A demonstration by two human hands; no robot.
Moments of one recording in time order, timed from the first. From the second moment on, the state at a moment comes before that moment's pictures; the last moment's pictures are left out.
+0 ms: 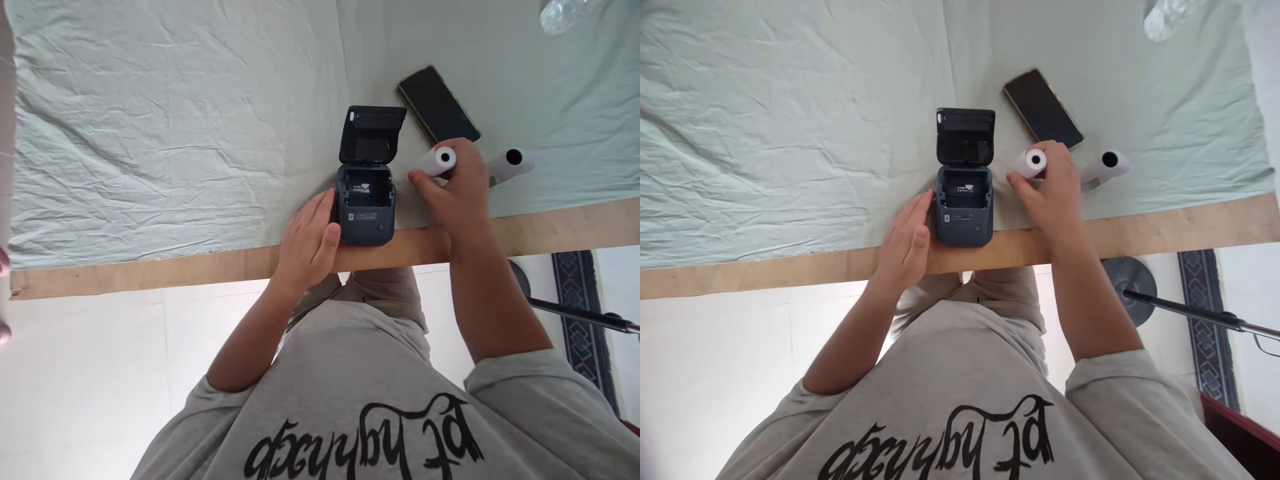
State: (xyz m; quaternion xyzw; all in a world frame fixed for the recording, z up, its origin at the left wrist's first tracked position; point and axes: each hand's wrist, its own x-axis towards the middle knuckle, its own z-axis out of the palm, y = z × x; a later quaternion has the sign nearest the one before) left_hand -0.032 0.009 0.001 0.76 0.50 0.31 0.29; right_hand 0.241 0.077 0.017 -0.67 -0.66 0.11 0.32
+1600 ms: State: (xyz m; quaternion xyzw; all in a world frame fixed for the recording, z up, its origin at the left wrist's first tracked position) left_hand -0.033 0.010 0.003 0.76 0.49 0.30 0.29; right_hand 0.186 0.062 0.047 -0.52 -0.81 0.12 0.25
